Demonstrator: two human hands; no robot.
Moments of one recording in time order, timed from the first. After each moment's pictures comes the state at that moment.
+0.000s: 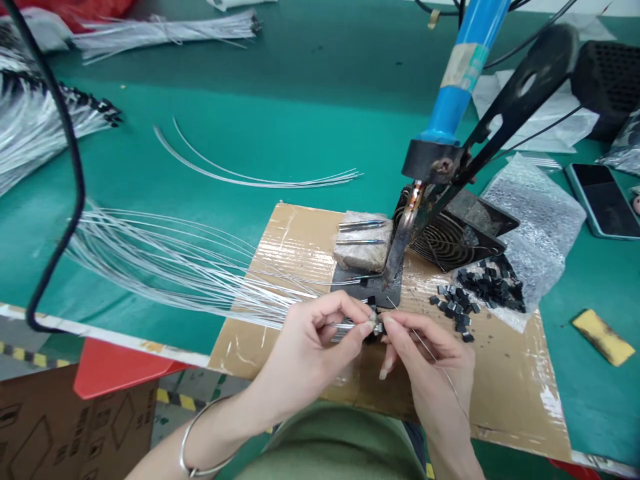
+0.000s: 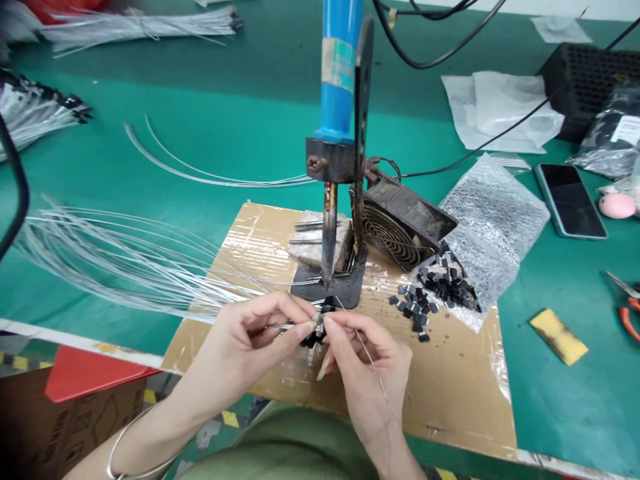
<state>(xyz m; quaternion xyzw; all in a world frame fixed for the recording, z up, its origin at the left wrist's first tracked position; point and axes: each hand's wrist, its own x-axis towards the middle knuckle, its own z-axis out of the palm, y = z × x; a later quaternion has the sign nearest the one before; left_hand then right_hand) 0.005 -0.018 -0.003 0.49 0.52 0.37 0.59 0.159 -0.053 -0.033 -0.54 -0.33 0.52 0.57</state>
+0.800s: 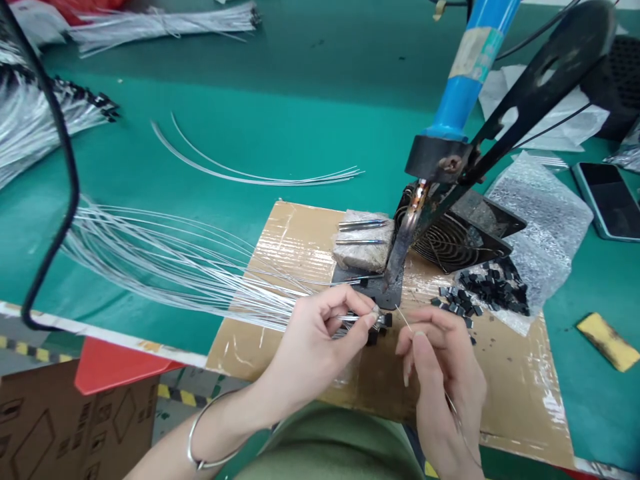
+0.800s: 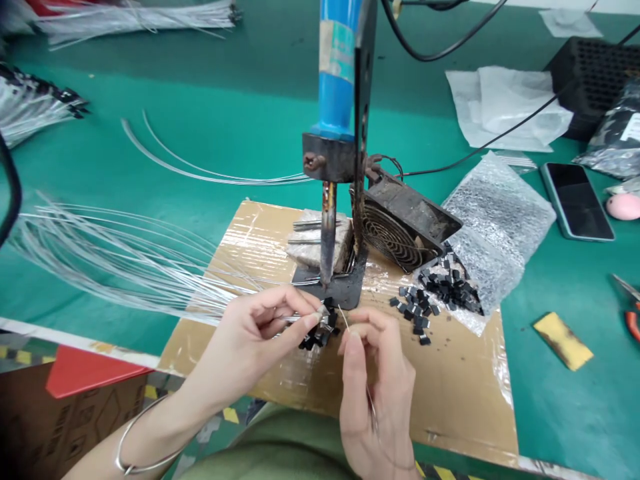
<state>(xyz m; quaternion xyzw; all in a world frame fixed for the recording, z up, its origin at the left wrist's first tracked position) 0.014 -0.011 -0.009 0.51 0.56 0.35 0.55 0.163 -0.074 -0.022 -0.67 -0.44 0.40 0.45</state>
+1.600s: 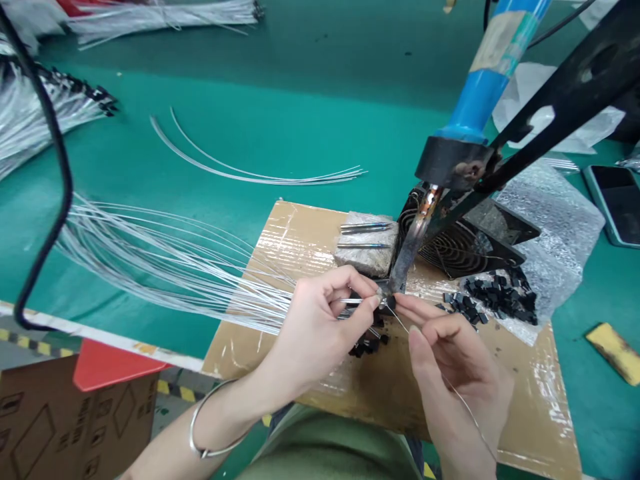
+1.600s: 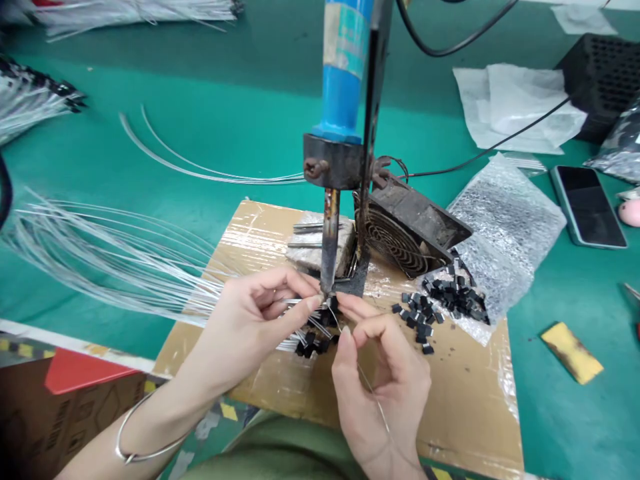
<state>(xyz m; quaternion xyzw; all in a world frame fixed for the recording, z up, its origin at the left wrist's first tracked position) 0.017 0.012 -0.003 0.50 0.58 0.36 0.53 0.163 -0.054 -0.021 -0.60 -0.41 0.43 0.55</state>
